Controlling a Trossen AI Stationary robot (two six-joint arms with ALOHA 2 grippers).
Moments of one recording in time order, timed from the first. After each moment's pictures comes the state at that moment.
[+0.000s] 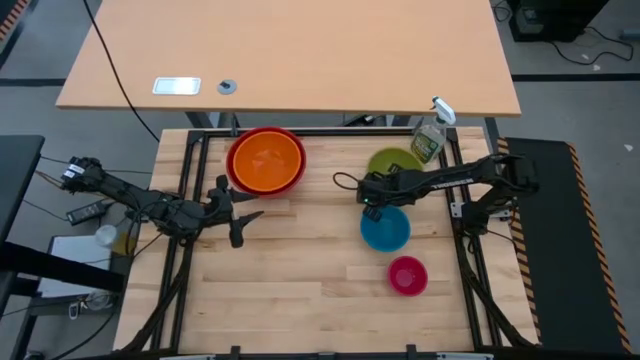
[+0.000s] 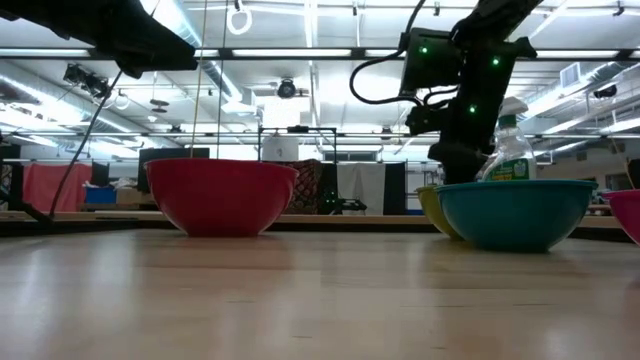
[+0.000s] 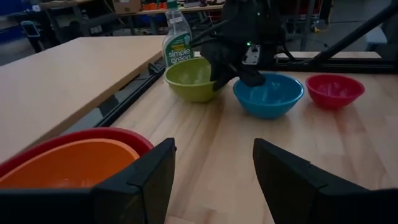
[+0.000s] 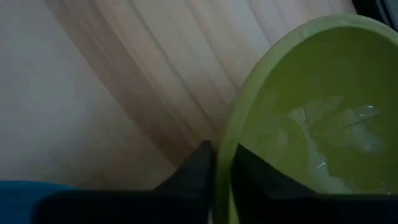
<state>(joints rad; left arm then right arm) -0.38 0.66 0.45 -0.06 -0.71 -0.10 -0.11 1.57 0.94 -0.74 0.45 0.41</state>
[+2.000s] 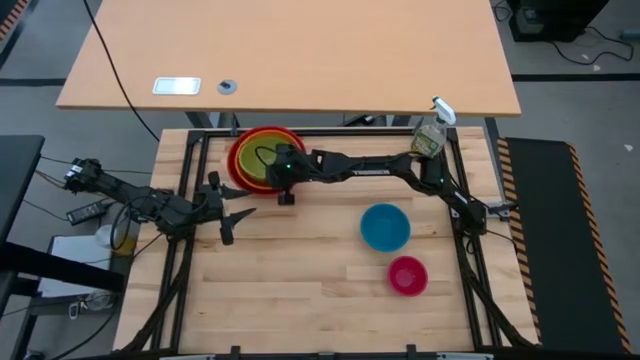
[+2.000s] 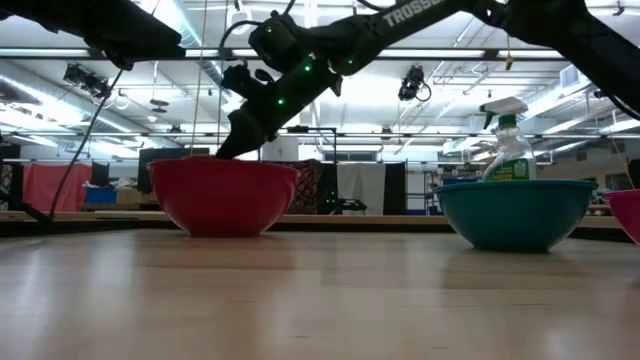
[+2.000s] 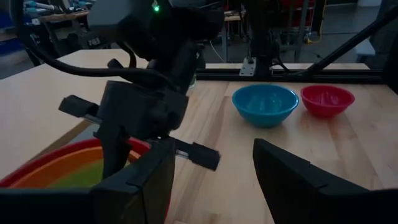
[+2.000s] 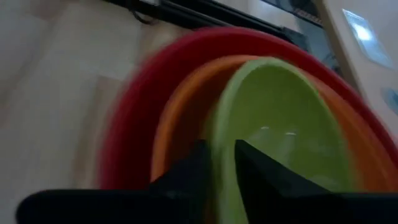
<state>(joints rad) -0.41 0.53 0.45 -0.14 -0.72 -0.07 -0.20 2.31 1.93 -0.24 0.02 -0.42</state>
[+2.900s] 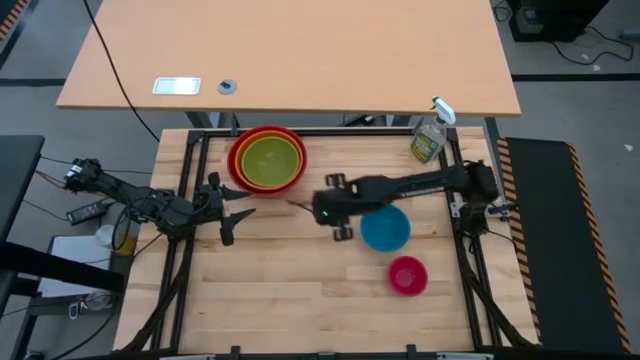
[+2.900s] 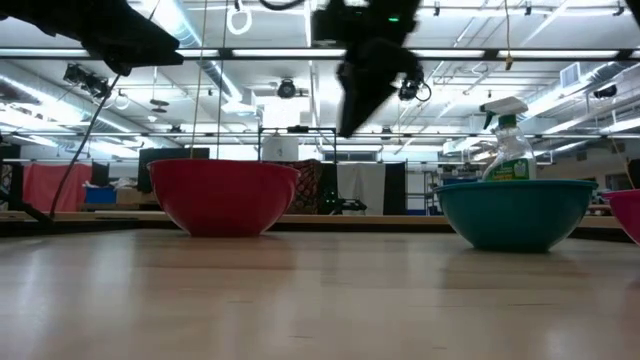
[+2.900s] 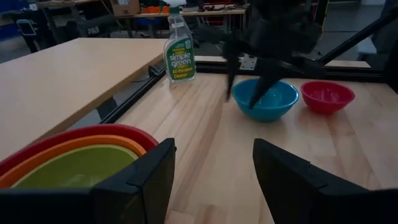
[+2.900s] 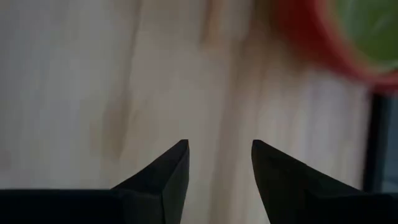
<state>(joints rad) -0.41 0.53 0.45 -0.18 -0.72 -0.13 0.06 1.89 1.62 -0.92 0.28 -0.16</state>
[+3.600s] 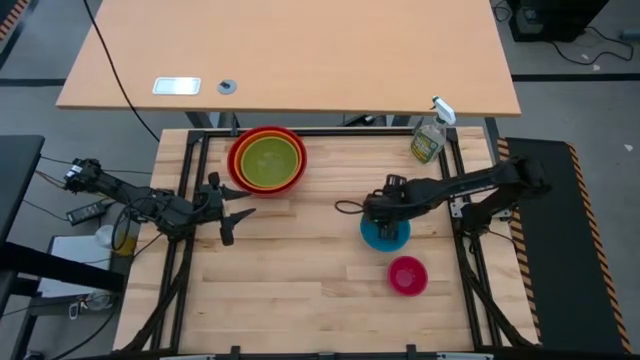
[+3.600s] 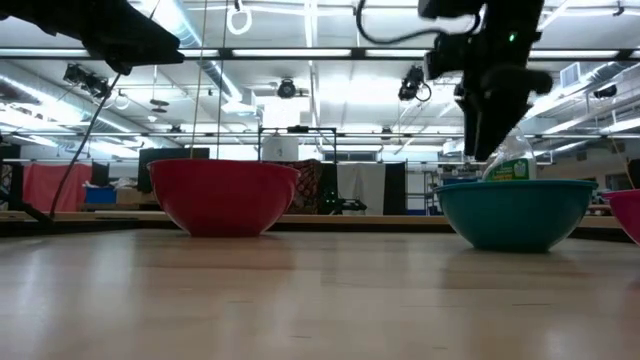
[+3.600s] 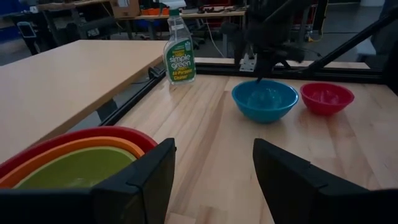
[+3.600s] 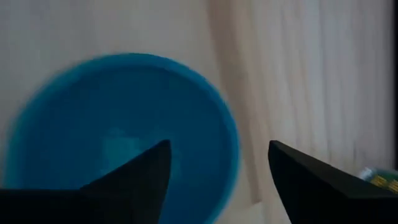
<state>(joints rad) -0.41 0.53 0.45 -0.17 -0.72 -0.12 0.09 1.49 1.10 -1.04 0.34 0.26</state>
